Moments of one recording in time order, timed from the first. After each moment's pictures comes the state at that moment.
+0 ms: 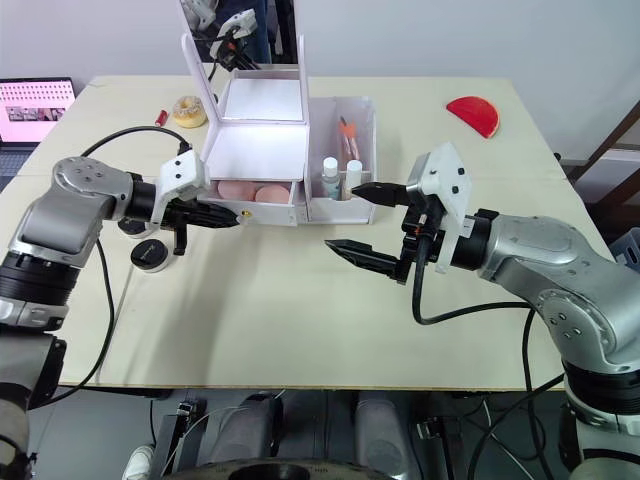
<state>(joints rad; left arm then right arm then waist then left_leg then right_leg) -0.81 0.77 -0.22 0.23 -0.14 0.44 -1.29 -0.42 -0.83 -0.14 -0.62 0.91 0.82 0.68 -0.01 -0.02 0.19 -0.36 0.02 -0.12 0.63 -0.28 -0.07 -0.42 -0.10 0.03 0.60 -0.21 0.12</state>
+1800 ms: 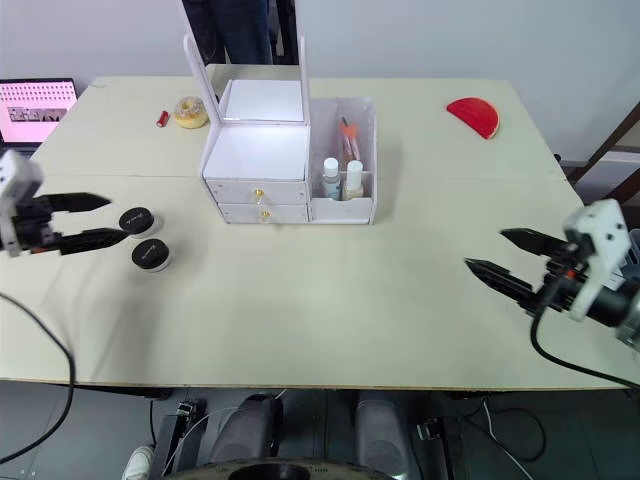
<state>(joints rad) -0.43 1.10 0.29 0.53 -0.33 0.32 -1.36 0.26 -0.92 -0.72 -0.34 0.71 0.65 0.92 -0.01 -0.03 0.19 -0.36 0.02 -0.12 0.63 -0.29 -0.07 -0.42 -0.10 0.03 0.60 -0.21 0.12</state>
